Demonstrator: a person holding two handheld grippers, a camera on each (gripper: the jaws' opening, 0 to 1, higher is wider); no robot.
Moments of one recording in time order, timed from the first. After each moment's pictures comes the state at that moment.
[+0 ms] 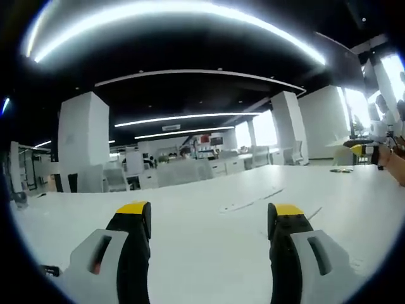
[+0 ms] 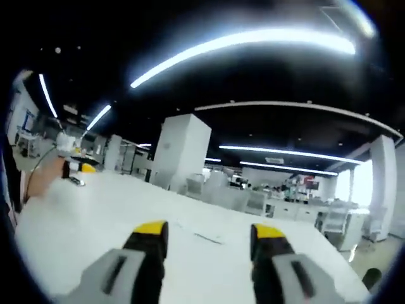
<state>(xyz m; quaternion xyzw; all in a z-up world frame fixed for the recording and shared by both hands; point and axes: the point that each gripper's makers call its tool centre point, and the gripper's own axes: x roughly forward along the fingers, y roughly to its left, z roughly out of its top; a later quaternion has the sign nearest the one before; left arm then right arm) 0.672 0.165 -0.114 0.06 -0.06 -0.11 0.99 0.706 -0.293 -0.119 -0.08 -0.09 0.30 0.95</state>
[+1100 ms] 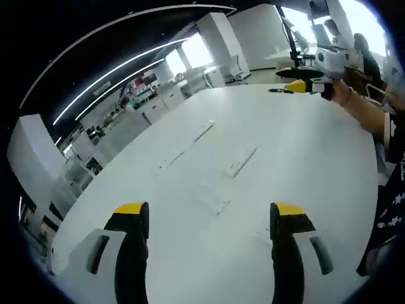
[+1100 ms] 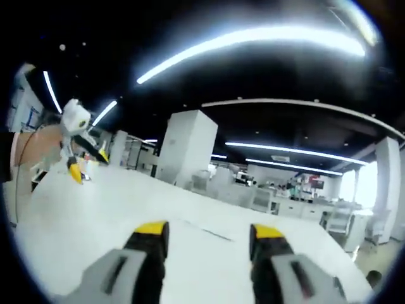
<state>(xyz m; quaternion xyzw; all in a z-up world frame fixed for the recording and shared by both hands) 0.645 0.024 -0.151 0.28 0.23 -0.25 0.90 0.707 -0.272 -0.135 -0.08 -0.07 0.31 0.94</state>
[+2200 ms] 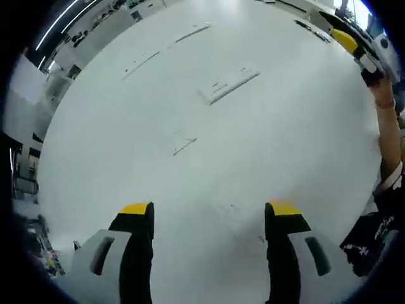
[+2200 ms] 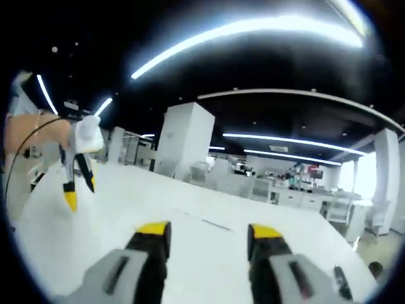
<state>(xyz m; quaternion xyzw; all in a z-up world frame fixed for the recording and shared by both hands) 0.625 0.009 -0.252 0.21 0.56 -0.15 0.79 0.719 -0.282 -0.150 -0.08 -0.04 0.31 0.95</state>
